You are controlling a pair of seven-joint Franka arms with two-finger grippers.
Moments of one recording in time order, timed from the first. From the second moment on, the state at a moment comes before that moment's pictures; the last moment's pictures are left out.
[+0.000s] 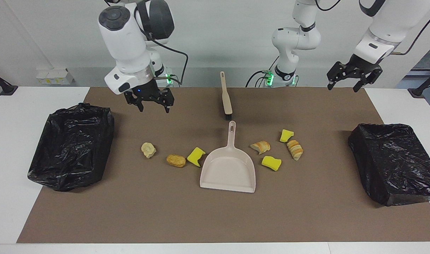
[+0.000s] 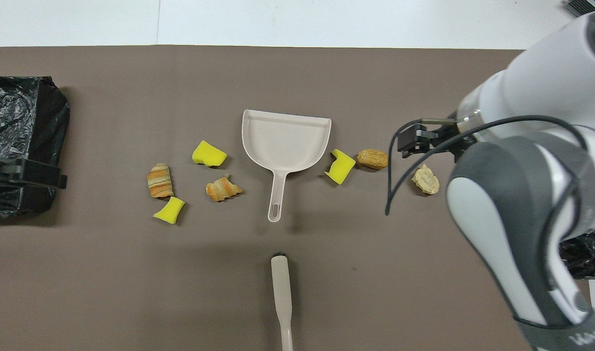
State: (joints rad) left arm -0.22 -0.09 0.10 -1.66 -0.06 1.53 0.03; right arm 0.26 0.18 0.02 -1.50 0.05 1.66 0.40
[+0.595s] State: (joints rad) left arm -0.68 -0.32 0.08 -2.15 -0.08 1.74 -0.30; right arm 0.43 0.32 0.02 -1.50 0.05 1.82 0.58
